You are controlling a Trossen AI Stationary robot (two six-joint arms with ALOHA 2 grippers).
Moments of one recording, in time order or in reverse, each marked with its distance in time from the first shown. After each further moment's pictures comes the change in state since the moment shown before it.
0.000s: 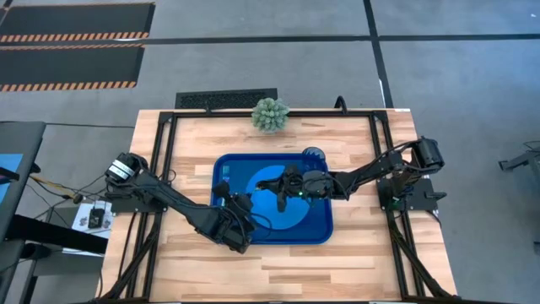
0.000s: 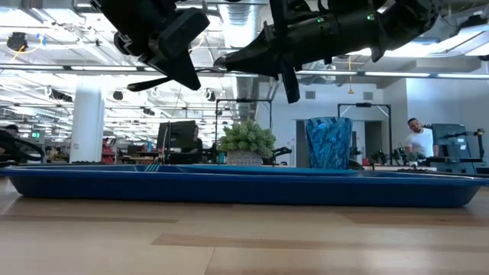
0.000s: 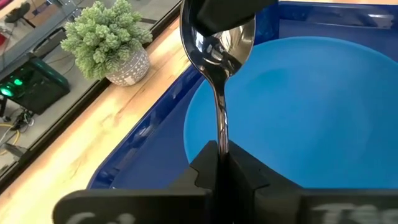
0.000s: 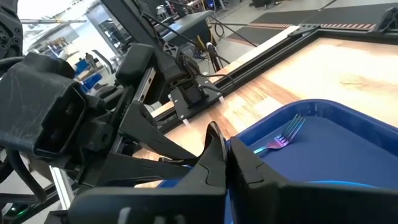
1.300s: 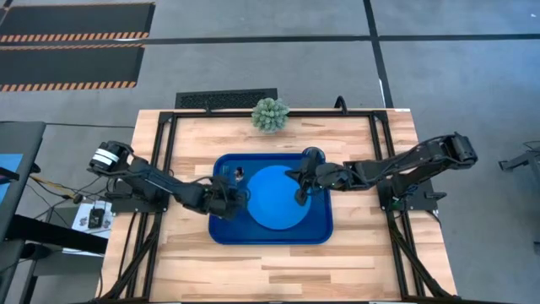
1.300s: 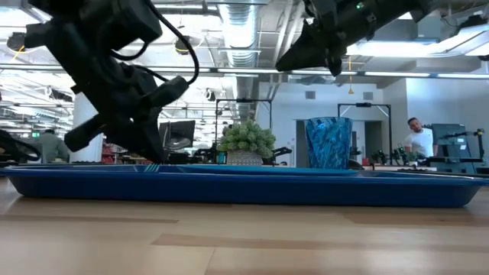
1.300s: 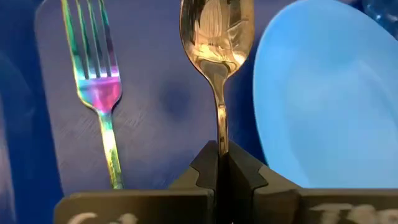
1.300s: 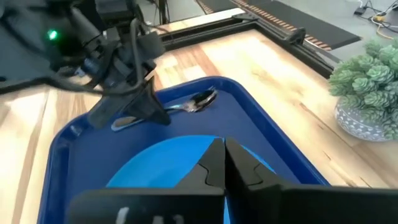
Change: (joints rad) left arm 0.190 -0.201 -0.530 0.537 0.376 -0.611; right arm -0.006 -0.338 -0.013 -0.621 0.135 -0.261
